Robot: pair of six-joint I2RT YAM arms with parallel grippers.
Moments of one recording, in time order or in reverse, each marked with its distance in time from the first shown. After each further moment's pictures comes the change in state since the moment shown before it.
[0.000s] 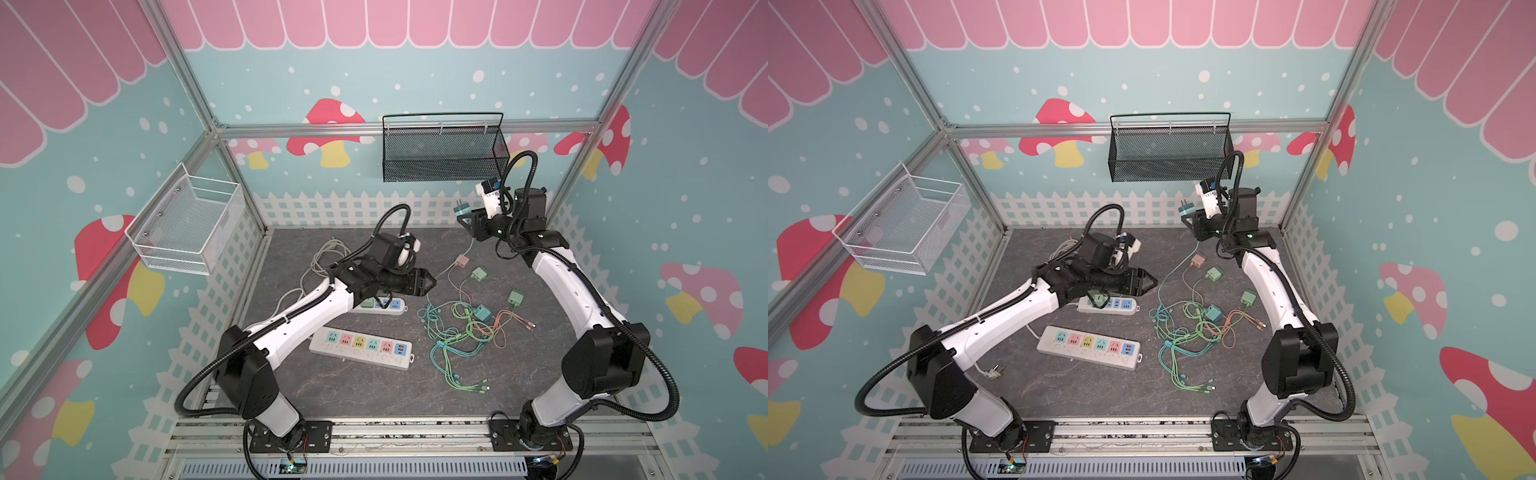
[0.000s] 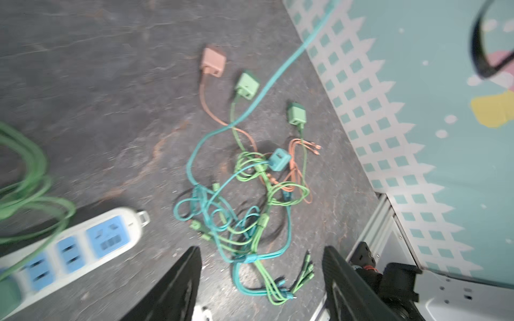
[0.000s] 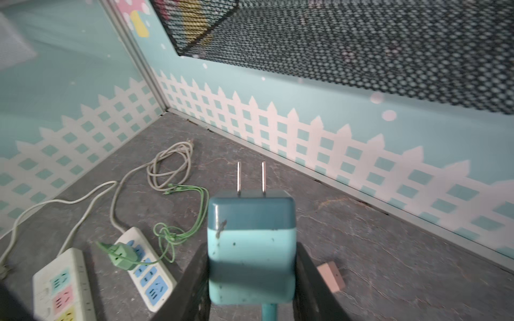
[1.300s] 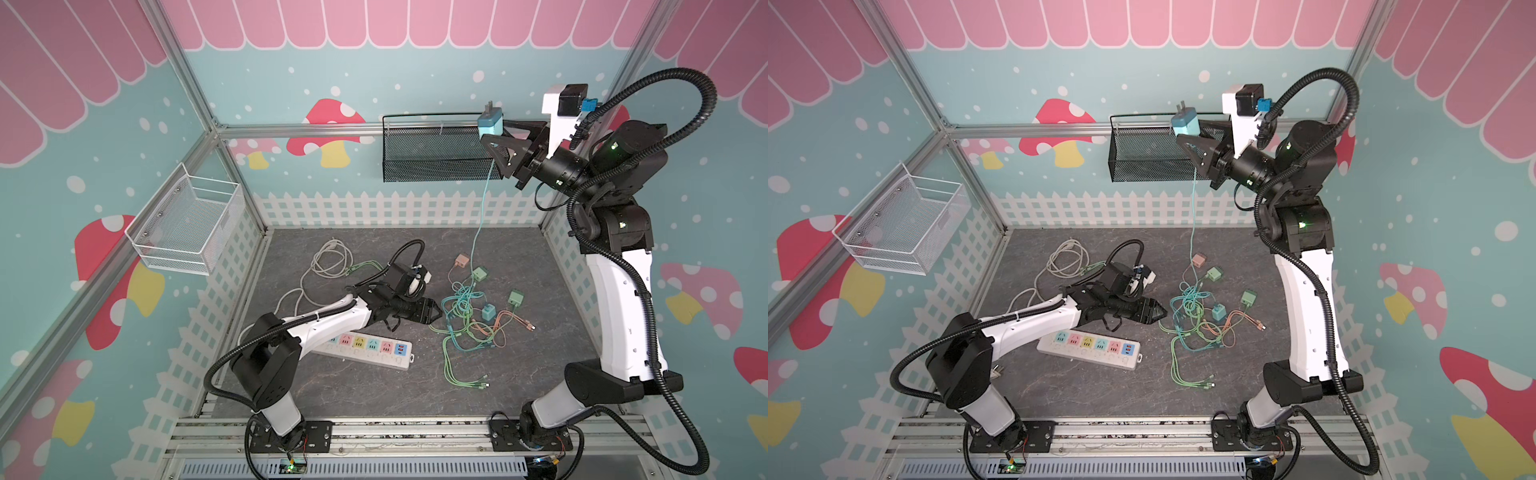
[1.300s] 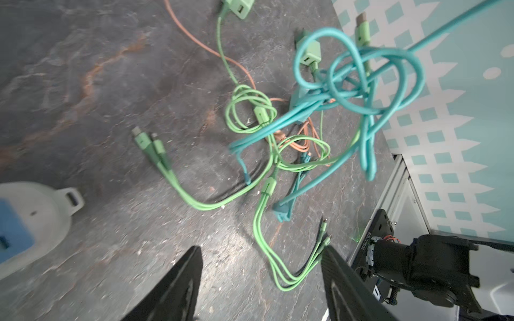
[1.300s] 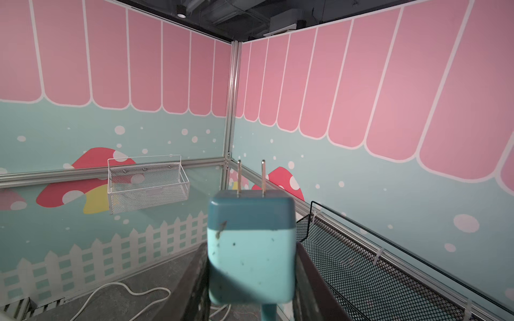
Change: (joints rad) left arm -0.105 0.146 -0.193 0.282 0.112 -0.001; right arm 0.024 -0.040 0.698 -0.044 -0.224 0.129
